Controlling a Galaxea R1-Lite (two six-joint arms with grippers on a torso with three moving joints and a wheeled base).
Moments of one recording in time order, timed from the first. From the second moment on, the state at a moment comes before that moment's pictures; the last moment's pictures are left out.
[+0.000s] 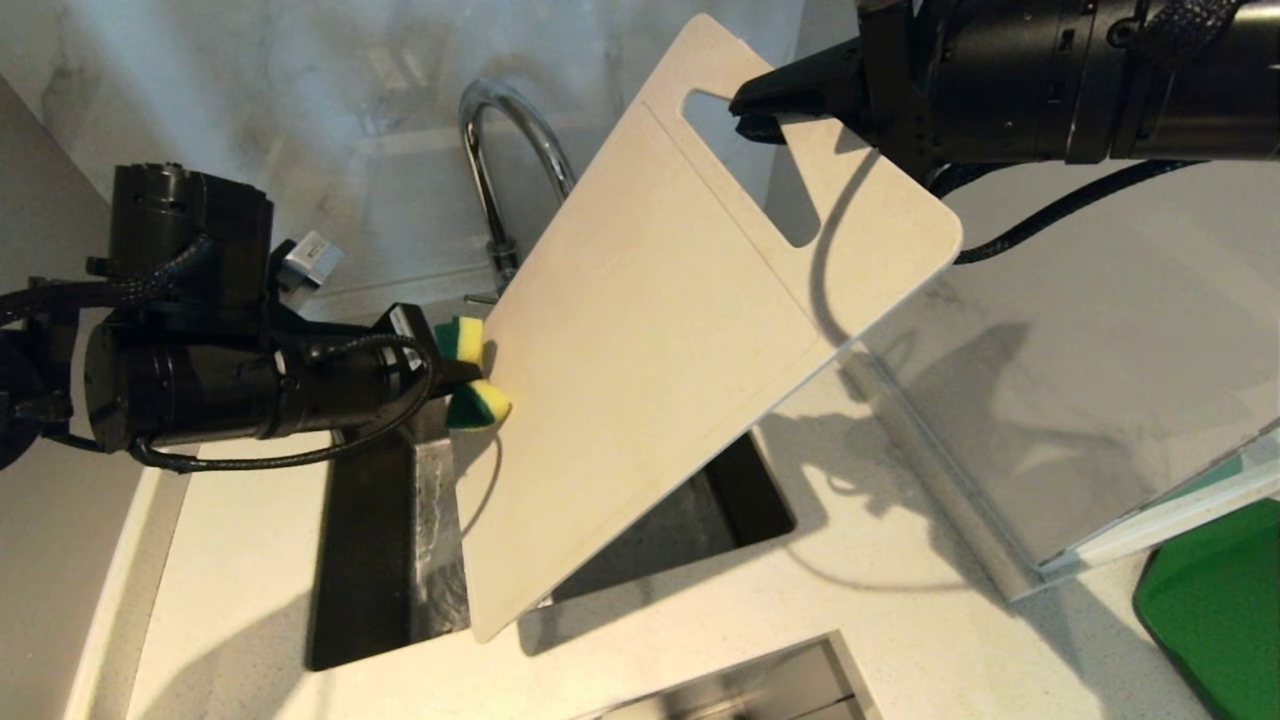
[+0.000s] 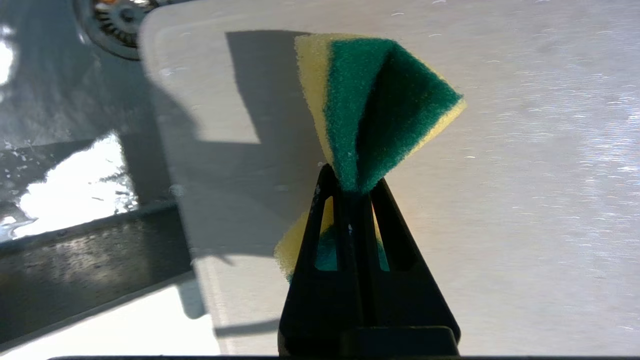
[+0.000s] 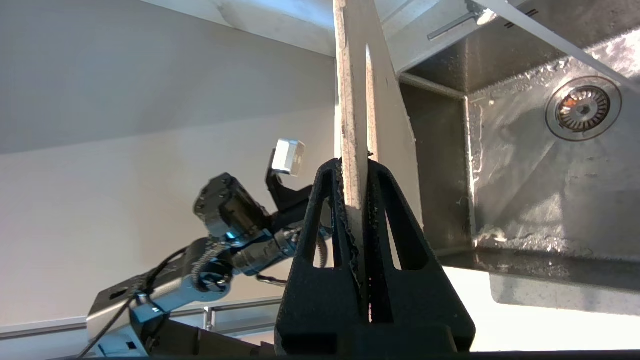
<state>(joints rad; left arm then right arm) -0.55 1.60 -1.18 -0.05 0.01 -0.77 0.44 1.58 -1.75 0.21 0.45 0.82</state>
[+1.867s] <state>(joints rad) -0.60 1.77 -1.53 0.22 -0.08 -0.86 0.44 1.58 -1.75 0.21 0.45 0.82</state>
